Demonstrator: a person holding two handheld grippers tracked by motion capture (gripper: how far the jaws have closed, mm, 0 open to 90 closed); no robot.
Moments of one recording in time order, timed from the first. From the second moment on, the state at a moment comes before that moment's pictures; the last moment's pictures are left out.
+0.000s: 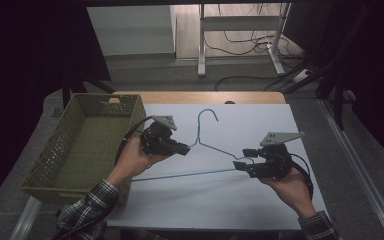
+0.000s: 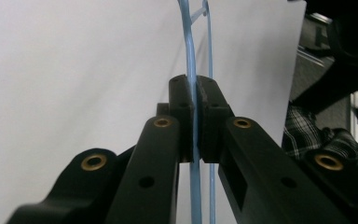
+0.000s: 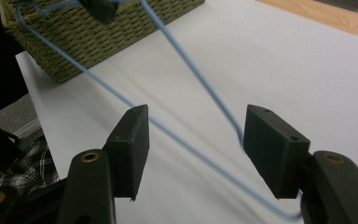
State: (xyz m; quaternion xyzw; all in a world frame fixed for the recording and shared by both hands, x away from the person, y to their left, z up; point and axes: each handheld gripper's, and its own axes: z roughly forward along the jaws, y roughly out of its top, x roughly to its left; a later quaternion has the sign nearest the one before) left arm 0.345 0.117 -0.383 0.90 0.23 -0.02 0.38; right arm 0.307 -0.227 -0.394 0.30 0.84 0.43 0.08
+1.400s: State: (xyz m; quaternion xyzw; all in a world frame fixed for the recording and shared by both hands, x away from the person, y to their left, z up) left arm 0.317 0.360 -0.352 0.75 0.47 0.19 0.43; right arm 0.302 -0.254 -0.417 0.36 0.82 0.45 0.07
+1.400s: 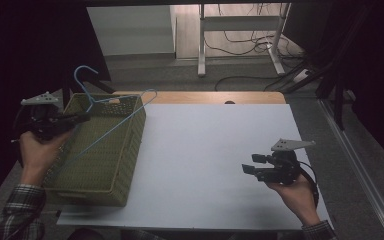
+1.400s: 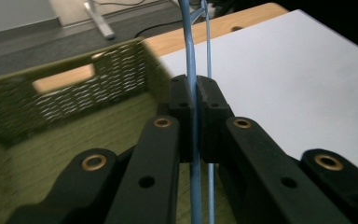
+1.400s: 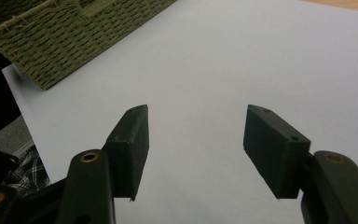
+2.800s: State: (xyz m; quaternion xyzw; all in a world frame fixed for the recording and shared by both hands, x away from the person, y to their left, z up) left arm 0.345 0.400 -0.454 0.77 0.55 0.18 0.28; right arm 0.301 -0.265 -0.439 0.38 0.83 0.41 0.08
